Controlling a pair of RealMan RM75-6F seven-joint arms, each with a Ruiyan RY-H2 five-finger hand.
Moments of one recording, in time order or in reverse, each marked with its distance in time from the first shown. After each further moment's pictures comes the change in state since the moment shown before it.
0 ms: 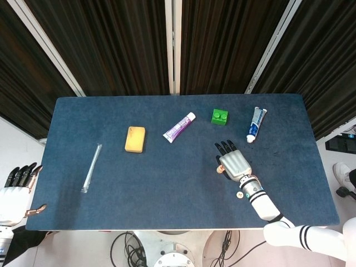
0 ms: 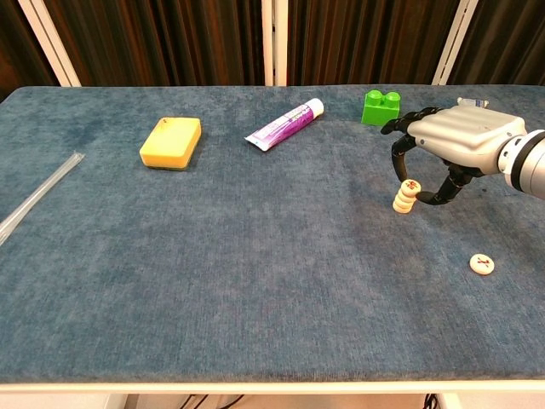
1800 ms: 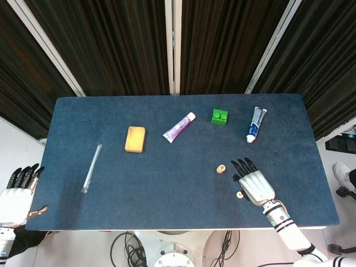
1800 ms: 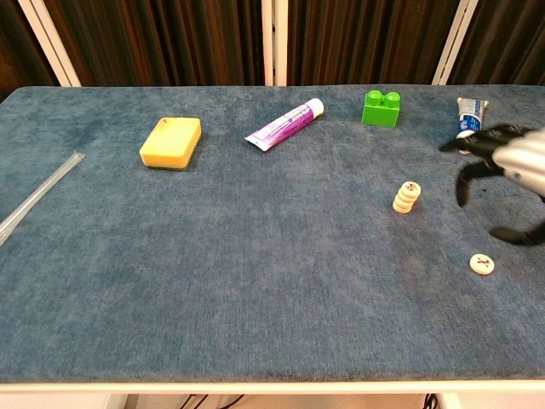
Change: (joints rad) left arm 0.007 -0.010 0.007 -0.007 0.020 0.019 0.019; right arm -0.213 0.160 -0.202 -0.141 -0.311 0.244 0.122
